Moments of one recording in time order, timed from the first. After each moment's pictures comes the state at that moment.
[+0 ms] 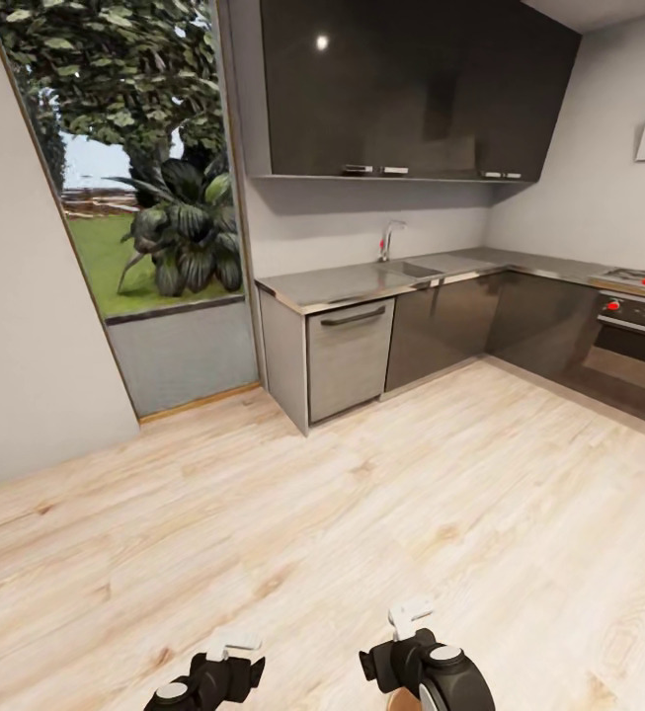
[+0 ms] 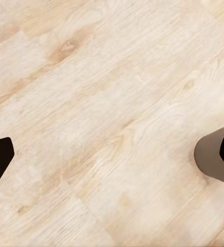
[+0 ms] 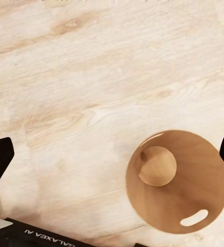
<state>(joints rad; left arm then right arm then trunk) -0.21 -0.05 -0.09 -0.81 0.00 0.26 -0.09 -0.10 0.05 0.27 -1.33 0.01 0.76 0.00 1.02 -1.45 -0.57</state>
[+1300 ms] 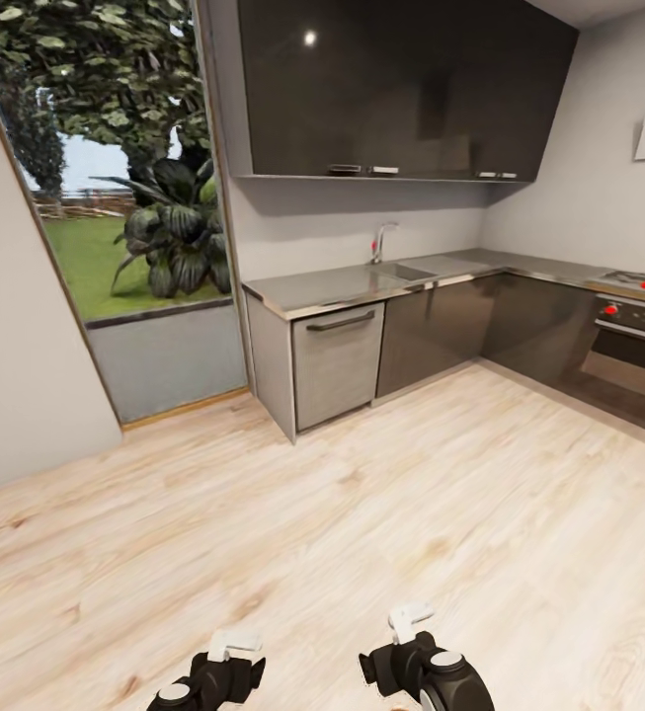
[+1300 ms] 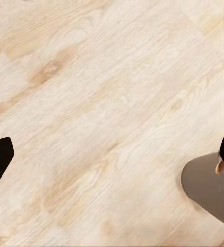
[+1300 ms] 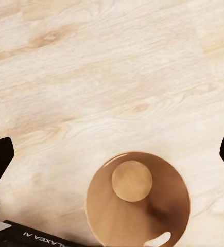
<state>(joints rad) -0.21 -0.06 -0.09 -0.80 -0.01 0.25 -0.08 -0.10 0.05 0.28 -1.30 0.00 0.72 0.01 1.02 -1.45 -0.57</state>
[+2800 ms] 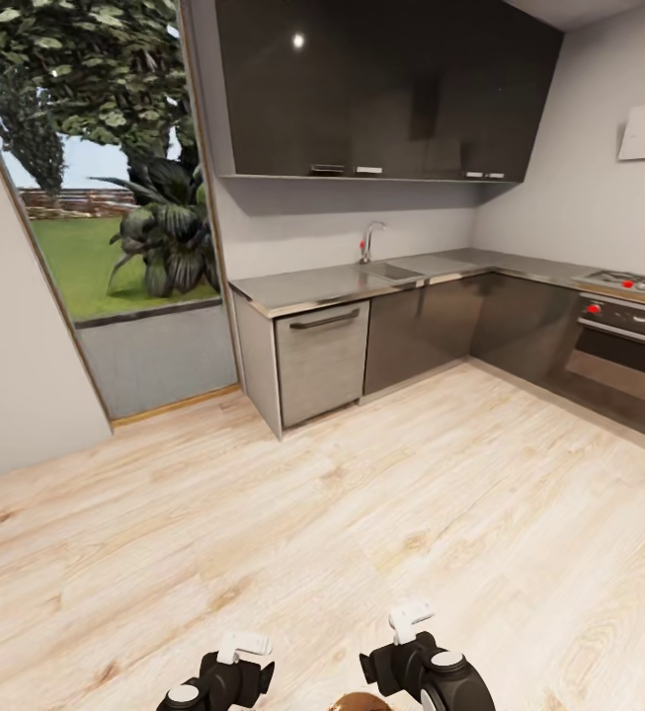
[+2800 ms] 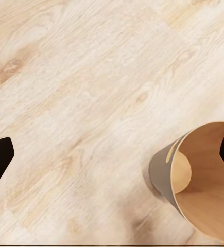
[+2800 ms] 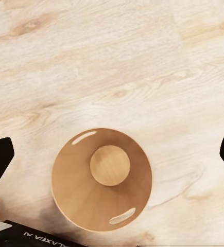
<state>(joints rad) -0.21 -0.06 -0.15 -0.80 0.00 0.25 -0.08 -0.10 0.05 0.27 -1.30 0.00 0.72 0.01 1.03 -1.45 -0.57</state>
